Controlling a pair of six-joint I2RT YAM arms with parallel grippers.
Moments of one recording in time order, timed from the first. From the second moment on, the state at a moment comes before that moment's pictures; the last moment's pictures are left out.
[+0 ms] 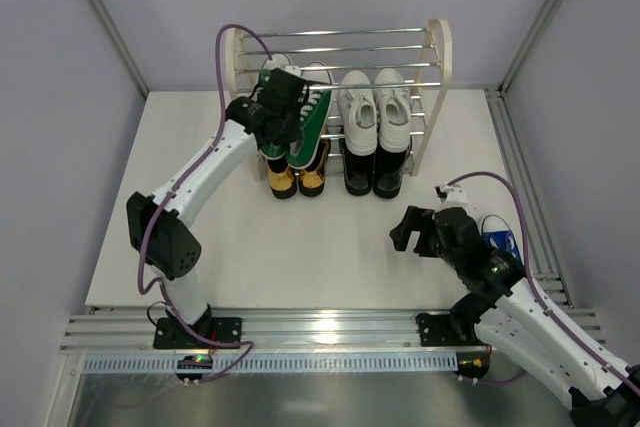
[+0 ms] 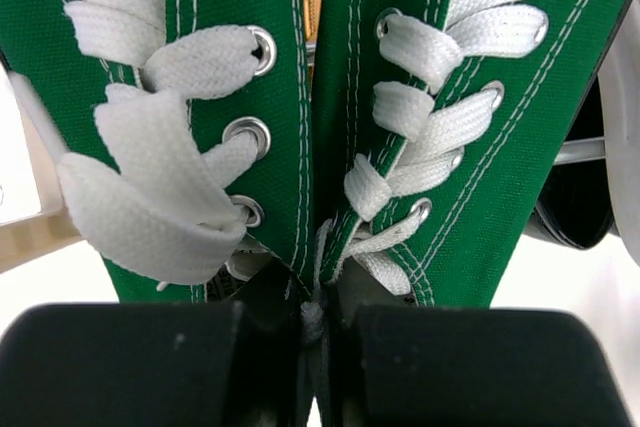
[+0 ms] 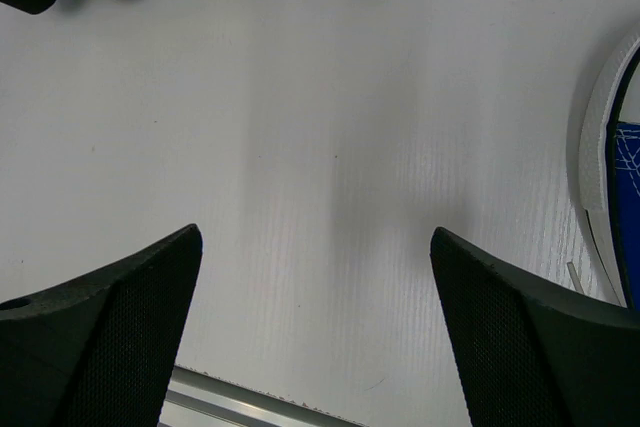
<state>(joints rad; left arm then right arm) -0.58 1.78 1.83 -0.86 -0.30 -0.35 0.60 0.58 0.50 -0.57 0.19 0.61</state>
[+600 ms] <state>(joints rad) -0.56 1.82 1.88 -0.85 -0.32 -0.37 0.60 0.58 0.50 -0.58 0.19 0.61</state>
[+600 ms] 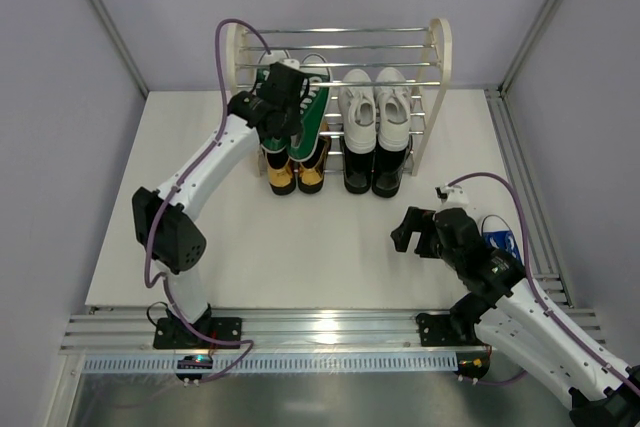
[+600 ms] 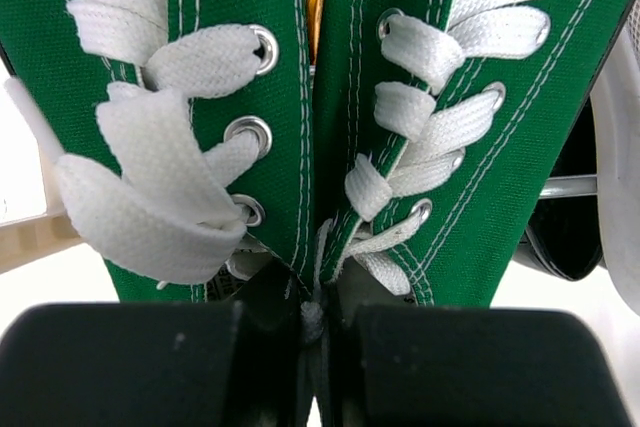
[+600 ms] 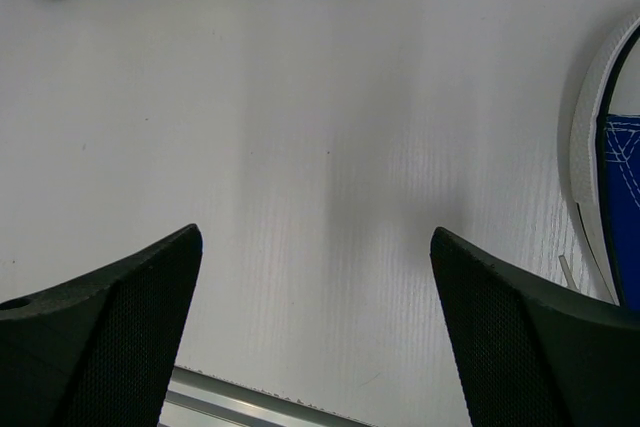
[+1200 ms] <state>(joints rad) -0.56 1.82 1.87 -0.79 -0.30 -0.37 0.60 0.58 0.50 -0.58 0.20 0.61</state>
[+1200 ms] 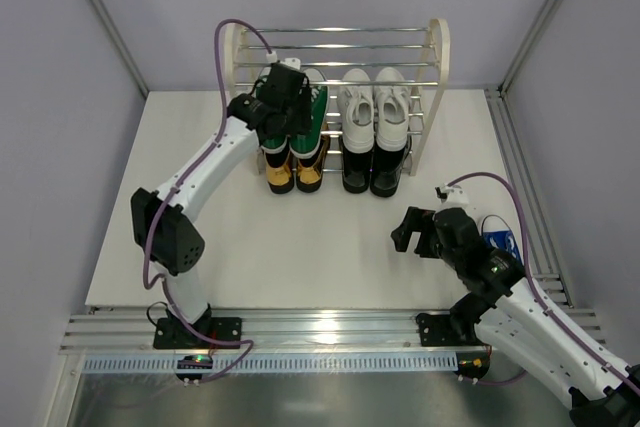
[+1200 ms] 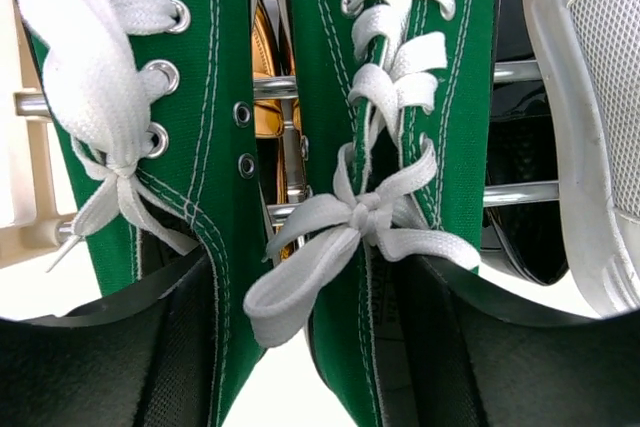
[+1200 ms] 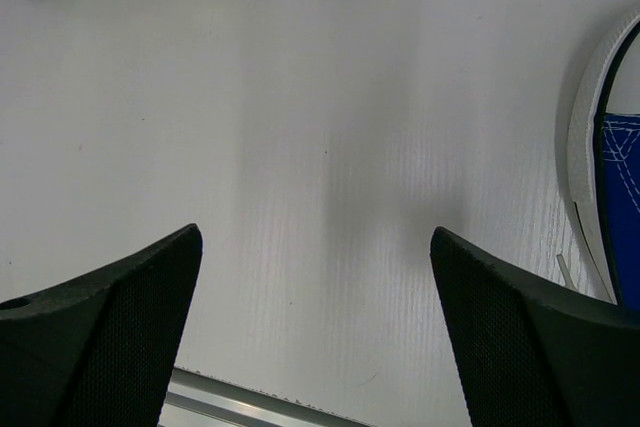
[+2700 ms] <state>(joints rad) -0.86 0.77 0.92 -0.50 -0.18 -0.56 -0.27 0.93 0.78 -0.87 0.37 0.63</state>
